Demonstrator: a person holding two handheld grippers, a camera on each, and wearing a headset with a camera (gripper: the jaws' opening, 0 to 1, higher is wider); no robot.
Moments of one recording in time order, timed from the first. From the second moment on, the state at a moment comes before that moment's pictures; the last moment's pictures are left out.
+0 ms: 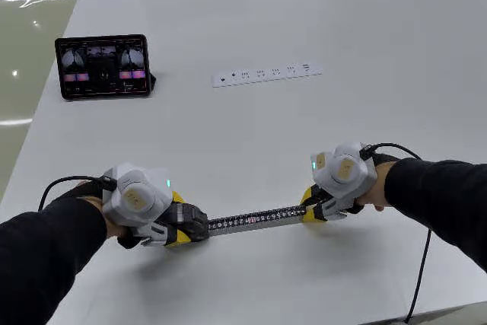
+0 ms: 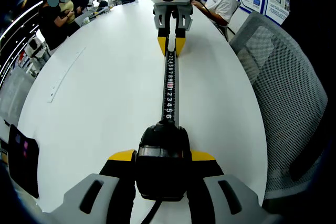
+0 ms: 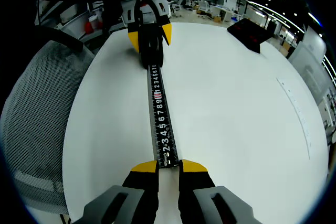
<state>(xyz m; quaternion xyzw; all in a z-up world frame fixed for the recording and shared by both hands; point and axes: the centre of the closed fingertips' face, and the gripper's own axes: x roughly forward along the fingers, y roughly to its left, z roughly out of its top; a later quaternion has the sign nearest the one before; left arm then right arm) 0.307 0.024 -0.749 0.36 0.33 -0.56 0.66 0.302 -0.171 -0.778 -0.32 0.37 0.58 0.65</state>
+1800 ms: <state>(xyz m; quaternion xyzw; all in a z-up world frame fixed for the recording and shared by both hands) 0.307 0.025 -0.749 0.36 0.33 -0.56 0.67 0.302 -0.189 -0.778 -0.32 0.38 0.57 0.65</state>
